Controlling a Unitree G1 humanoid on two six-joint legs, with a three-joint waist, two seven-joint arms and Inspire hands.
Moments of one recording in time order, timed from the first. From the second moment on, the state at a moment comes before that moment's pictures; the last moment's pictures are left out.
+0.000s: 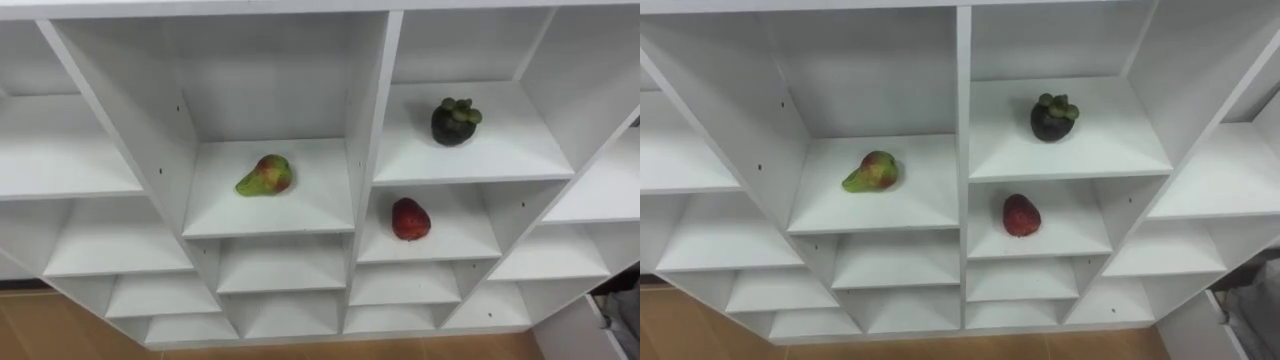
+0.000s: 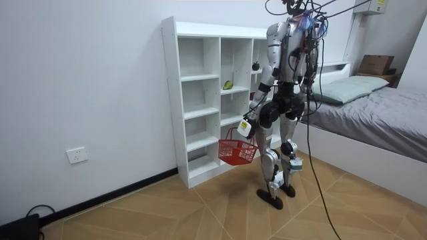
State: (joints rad) left arm 0.19 0.16 0.08 1.14 -0.03 0.00 0.02; right arm 0.12 -0.20 0.03 1.25 0.51 0.00 0.12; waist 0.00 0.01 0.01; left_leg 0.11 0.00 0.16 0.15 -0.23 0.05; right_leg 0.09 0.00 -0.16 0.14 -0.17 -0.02
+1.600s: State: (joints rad) left arm 0.20 0.18 0.06 1.11 -0.04 -0.05 0.08; right arm 0.21 -0.22 -0.14 0.24 0.58 -0.16 -0.55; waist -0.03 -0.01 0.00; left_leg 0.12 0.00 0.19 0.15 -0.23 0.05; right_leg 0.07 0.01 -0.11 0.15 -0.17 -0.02
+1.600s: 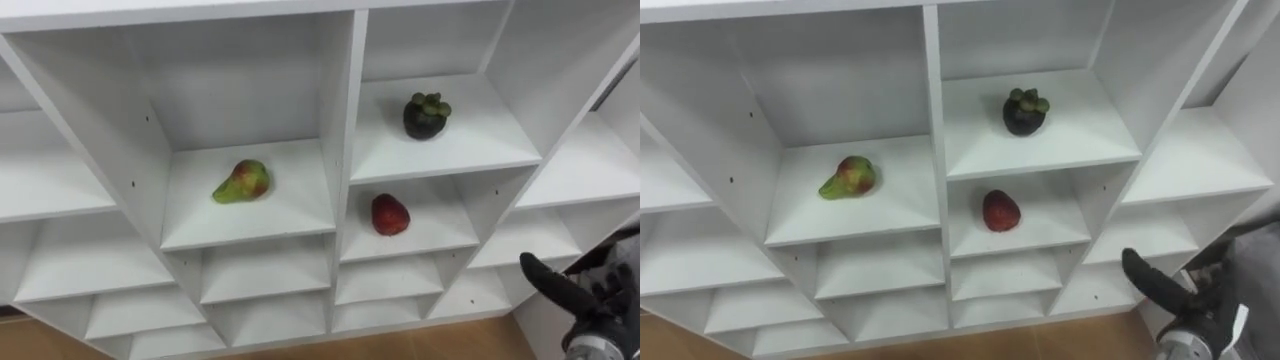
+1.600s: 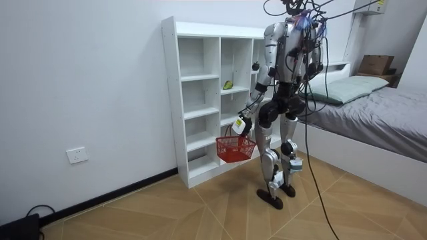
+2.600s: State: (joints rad) left arm 0.22 0.20 0.06 1.13 0.00 -0.04 0.06; right arm 0.20 -0.24 -0.10 -0.24 0.30 -0.17 -0.55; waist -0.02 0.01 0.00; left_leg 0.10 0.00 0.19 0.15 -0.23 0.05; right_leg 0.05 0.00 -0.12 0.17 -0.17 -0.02
